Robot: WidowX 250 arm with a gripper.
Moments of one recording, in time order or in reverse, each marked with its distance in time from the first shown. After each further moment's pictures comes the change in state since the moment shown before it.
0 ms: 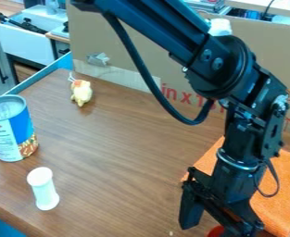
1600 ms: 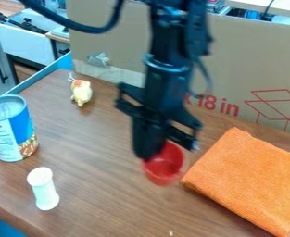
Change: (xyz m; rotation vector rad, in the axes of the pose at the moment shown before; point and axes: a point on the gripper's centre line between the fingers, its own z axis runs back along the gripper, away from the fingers) arm -0.060 0.080 0.080 0.103 -0.162 0.385
